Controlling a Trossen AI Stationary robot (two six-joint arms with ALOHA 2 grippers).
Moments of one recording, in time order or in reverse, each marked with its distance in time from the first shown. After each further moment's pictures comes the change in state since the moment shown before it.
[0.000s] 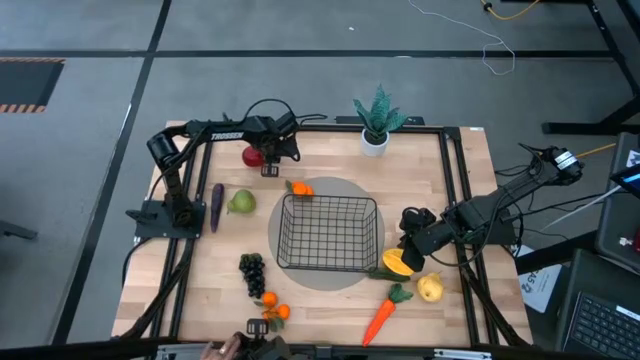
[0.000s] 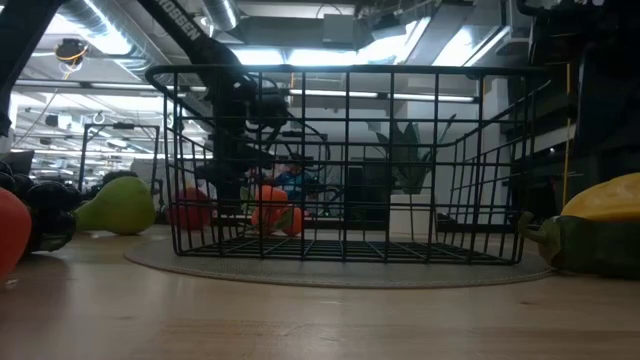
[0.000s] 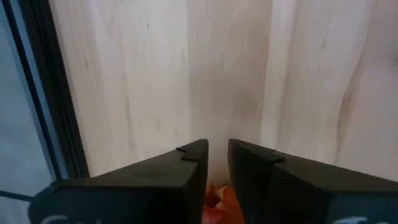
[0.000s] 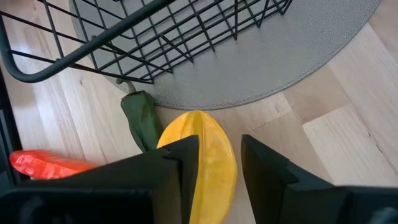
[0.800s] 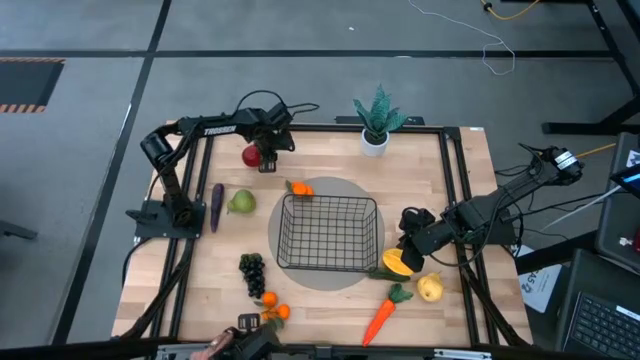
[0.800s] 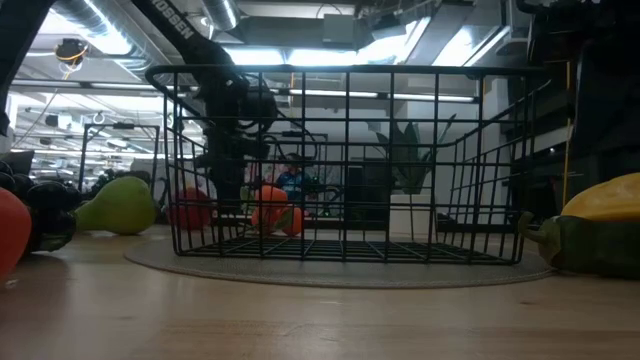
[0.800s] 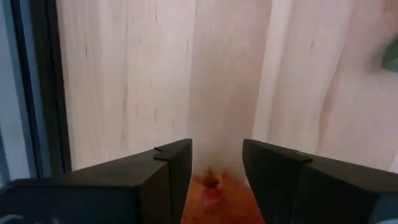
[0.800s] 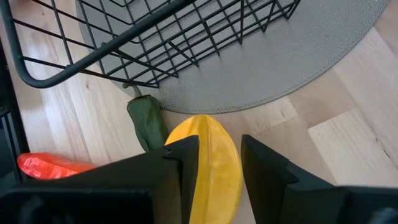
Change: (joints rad) left arm 0.091 -0.039 0.002 -0.038 0.149 -0.026; right arm 0.000 0.000 0.000 0.021 0.001 0.000
